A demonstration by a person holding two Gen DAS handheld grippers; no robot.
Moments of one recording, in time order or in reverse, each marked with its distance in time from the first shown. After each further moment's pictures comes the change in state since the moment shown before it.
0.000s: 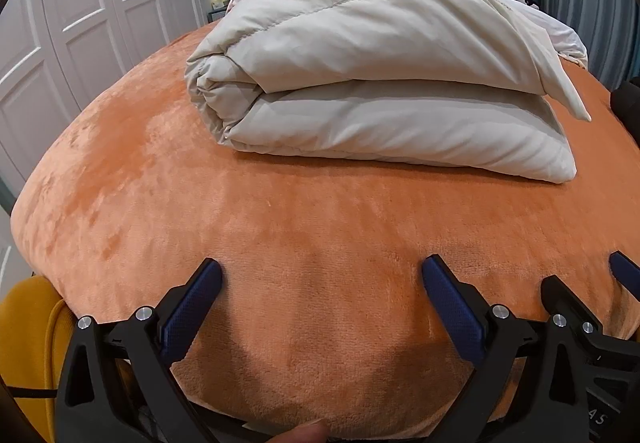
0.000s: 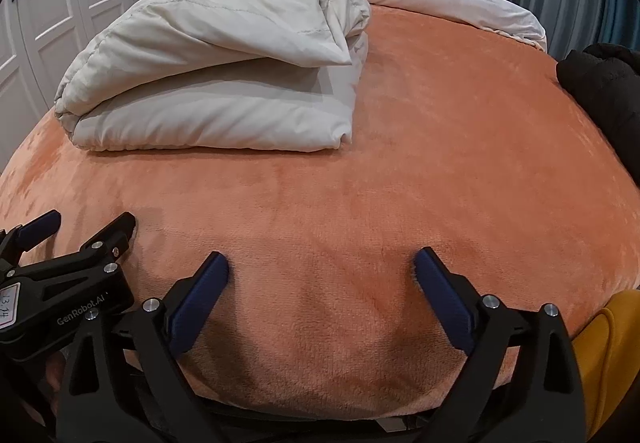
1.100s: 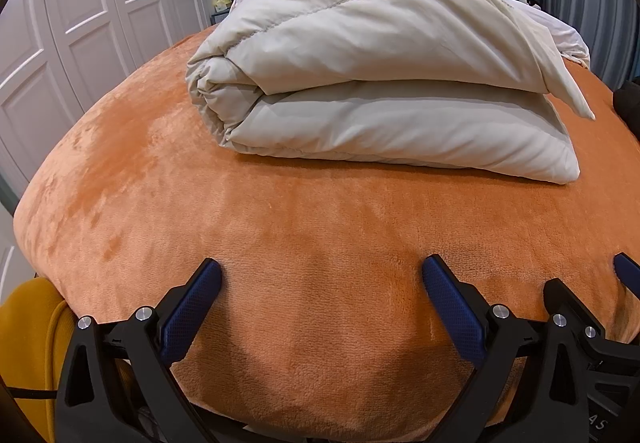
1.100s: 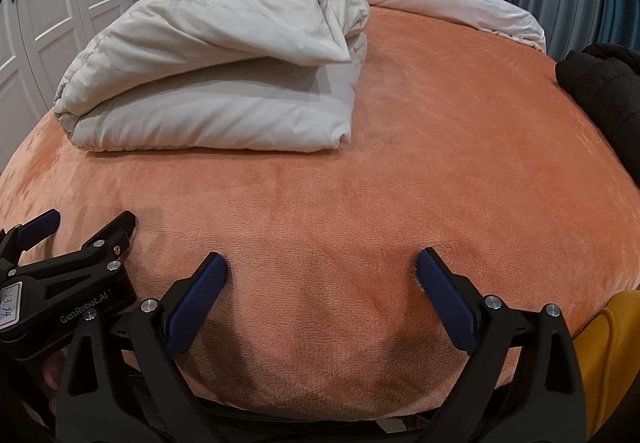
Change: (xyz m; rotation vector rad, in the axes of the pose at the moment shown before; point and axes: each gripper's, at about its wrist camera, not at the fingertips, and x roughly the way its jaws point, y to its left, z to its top) left arm 0.000 0.000 0.002 0.003 -0.011 0.010; right arm -0.003 0.000 0.000 -0.004 -0.014 -0.011
